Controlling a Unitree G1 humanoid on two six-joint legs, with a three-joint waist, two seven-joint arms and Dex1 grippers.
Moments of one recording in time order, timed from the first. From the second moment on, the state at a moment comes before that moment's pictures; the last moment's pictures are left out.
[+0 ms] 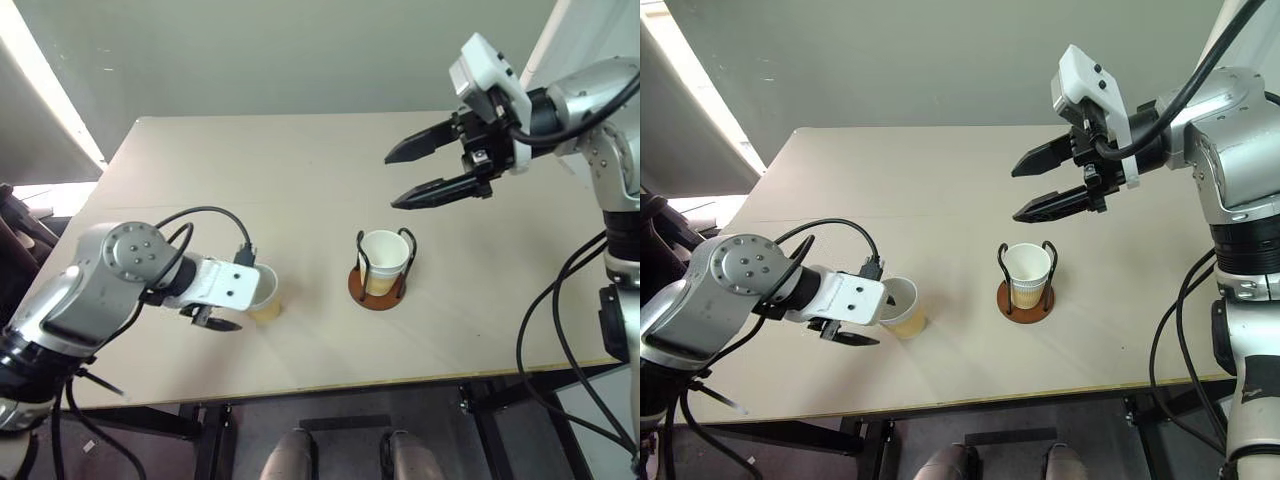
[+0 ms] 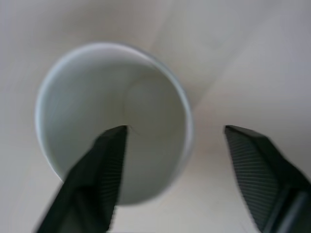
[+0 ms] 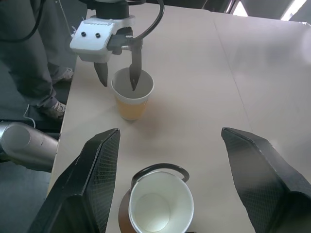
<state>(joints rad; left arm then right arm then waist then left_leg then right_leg) -0.59 1.14 -0.30 -0.27 0.05 0.28 -1.44 -1.29 -0.79 0.24 0.06 0.35 0.78 1.50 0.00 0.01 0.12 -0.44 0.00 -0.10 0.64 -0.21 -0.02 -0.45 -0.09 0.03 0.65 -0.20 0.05</state>
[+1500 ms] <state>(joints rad) -1.55 0.74 -0.72 0.44 -0.32 0.19 -1.58 -1.10 -1.02 0.20 -0.14 0.42 0.88 1.51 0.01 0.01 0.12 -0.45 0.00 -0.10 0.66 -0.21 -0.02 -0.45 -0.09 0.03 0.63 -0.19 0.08</state>
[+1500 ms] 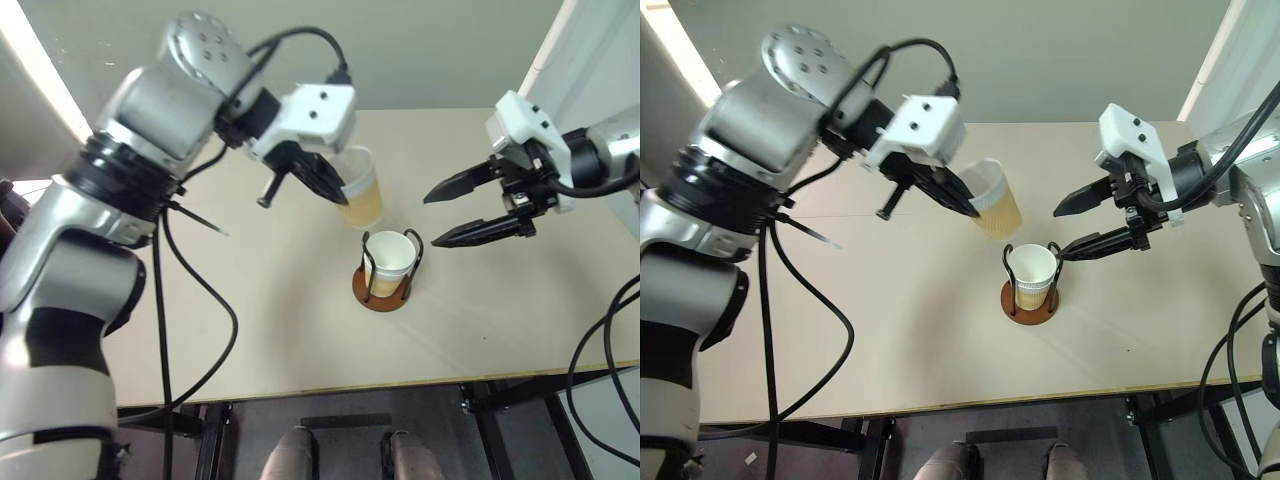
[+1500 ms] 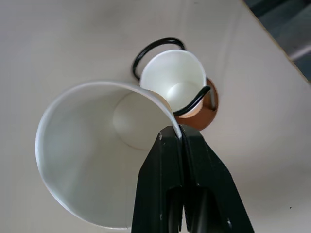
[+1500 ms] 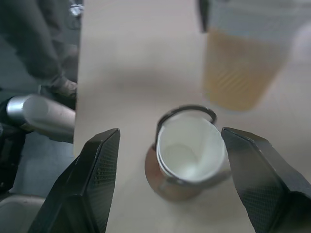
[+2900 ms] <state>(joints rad) -1.64 0.54 -0.88 0.60 -0.36 -0.02 -1.58 -0.91 -1.21 0.05 -0.22 0.50 0.94 1.33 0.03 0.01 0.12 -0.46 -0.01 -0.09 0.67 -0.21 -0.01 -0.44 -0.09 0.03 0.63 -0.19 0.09</state>
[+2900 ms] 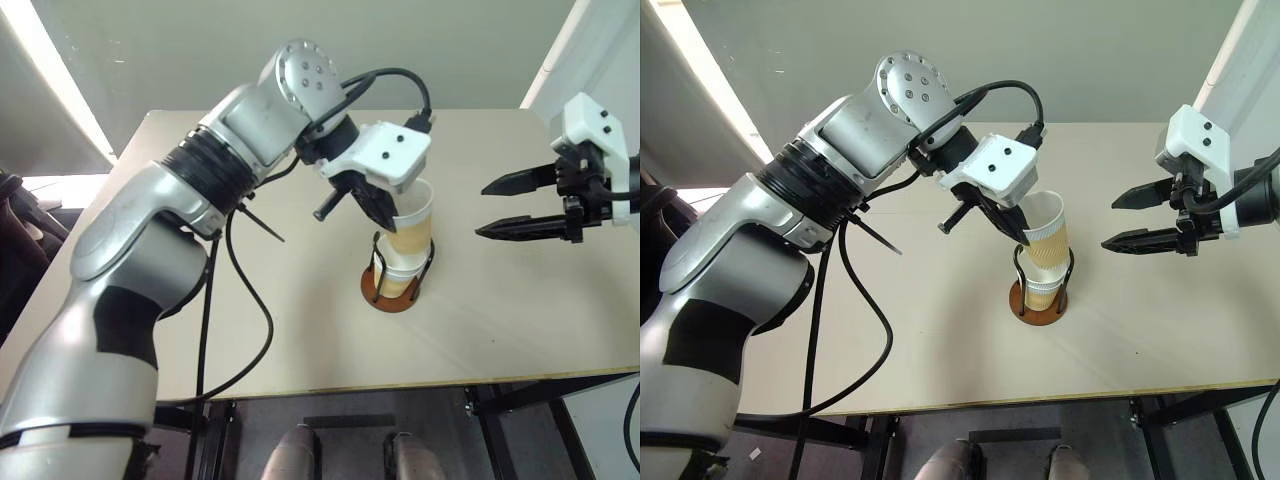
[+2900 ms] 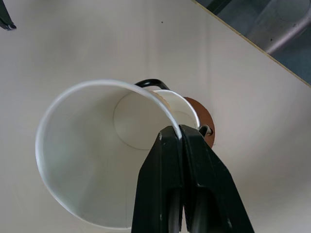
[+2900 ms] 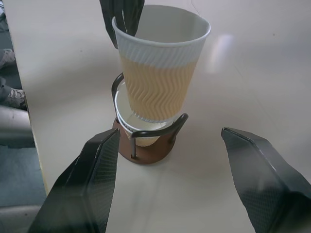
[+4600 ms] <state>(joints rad) -0.72 0.44 0.20 -0.03 -0.26 0.84 -0.56 -0.97 -0.71 -0.04 0.69 0.21 0.50 0.62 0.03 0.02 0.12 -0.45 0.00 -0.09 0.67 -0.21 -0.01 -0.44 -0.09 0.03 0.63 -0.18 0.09</state>
